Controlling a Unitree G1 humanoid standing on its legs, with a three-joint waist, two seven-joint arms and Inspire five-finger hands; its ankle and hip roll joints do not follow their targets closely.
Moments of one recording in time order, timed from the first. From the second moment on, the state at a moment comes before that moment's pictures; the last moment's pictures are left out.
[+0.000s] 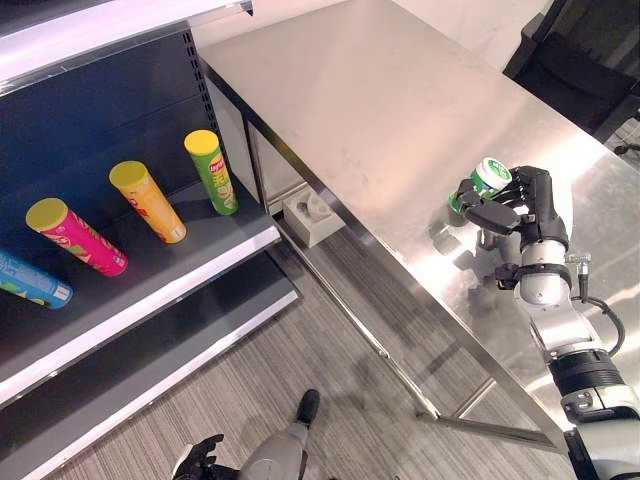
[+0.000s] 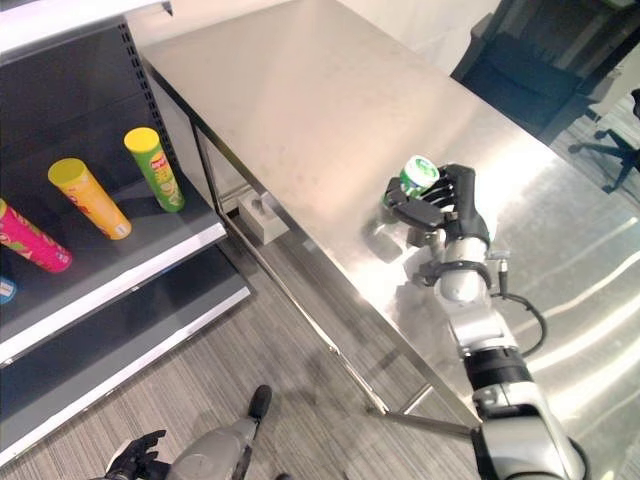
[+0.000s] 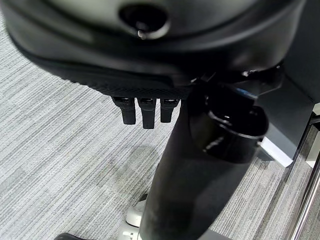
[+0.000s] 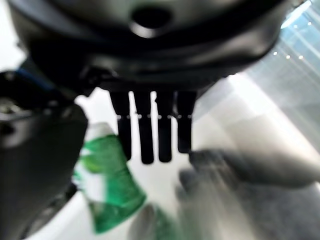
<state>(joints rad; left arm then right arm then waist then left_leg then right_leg) 0.18 0.32 -0.14 0.89 -0.07 -0.04 0.08 -0.54 -0.68 0.14 0.47 0.02 -0.04 -0.39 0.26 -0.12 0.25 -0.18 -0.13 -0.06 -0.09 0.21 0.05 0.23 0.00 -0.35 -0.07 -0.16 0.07</state>
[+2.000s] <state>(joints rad) 0.15 0.31 -0.20 0.94 0.04 -0.02 0.05 -0.56 -0.73 -0.11 -0.30 0.04 -0.16 -0.36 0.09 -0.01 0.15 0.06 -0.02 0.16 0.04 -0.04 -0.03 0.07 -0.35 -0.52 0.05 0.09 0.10</state>
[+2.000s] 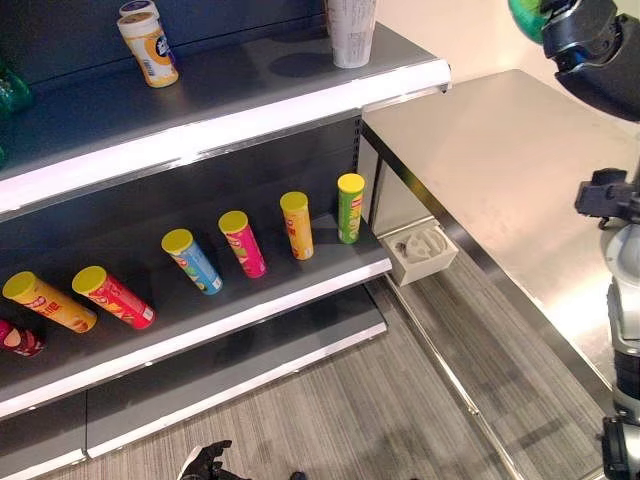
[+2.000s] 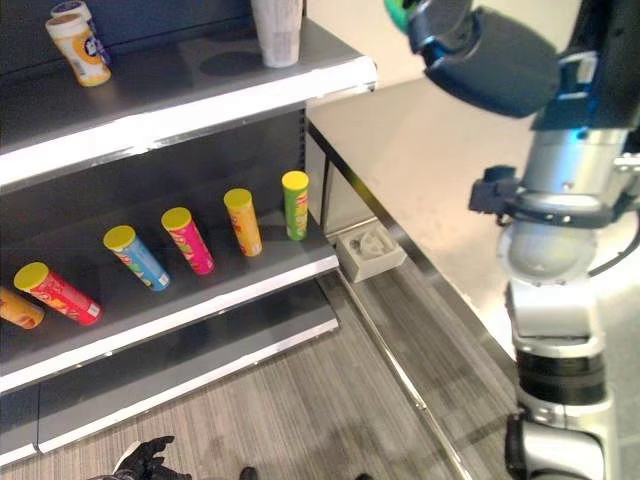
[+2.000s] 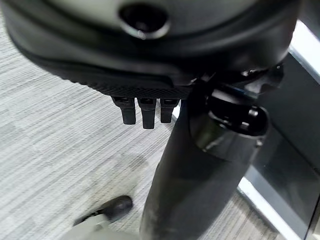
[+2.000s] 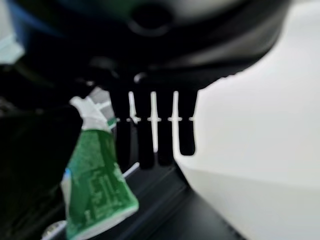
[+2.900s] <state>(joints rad) 0.20 0.30 -0.14 0.98 -0.01 0.00 0.06 -0.87 -0.77 0.30 0.04 0.31 -0.14 -0.19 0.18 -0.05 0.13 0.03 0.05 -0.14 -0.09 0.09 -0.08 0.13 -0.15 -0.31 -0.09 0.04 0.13</state>
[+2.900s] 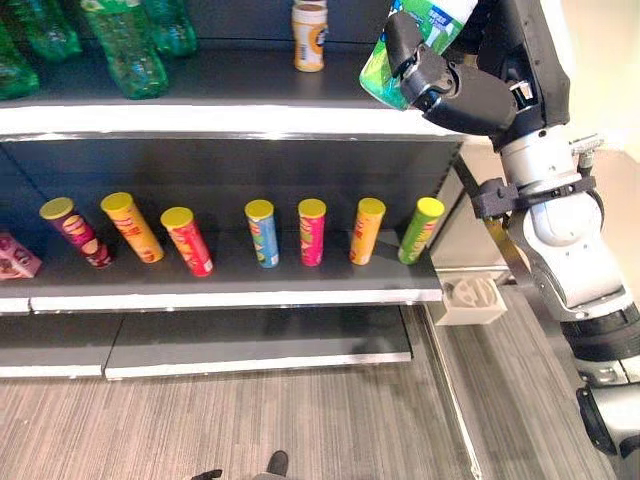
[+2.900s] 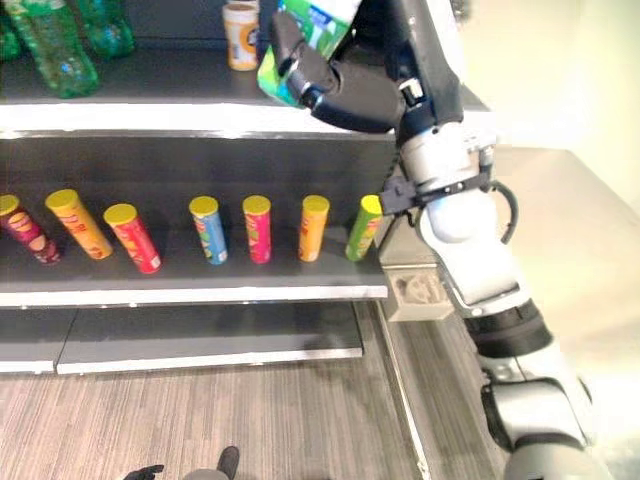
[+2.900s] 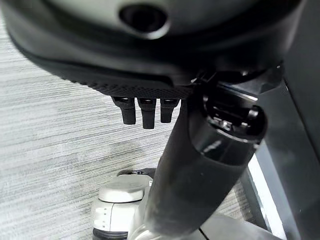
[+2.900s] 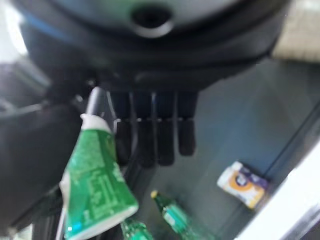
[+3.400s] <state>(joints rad) 0.19 0.31 -0.16 0.98 -0.04 0.00 0.06 -1.00 -0.75 0.38 0.45 0.18 -0.06 -0.25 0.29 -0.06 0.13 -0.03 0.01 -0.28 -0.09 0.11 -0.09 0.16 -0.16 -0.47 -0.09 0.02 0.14</state>
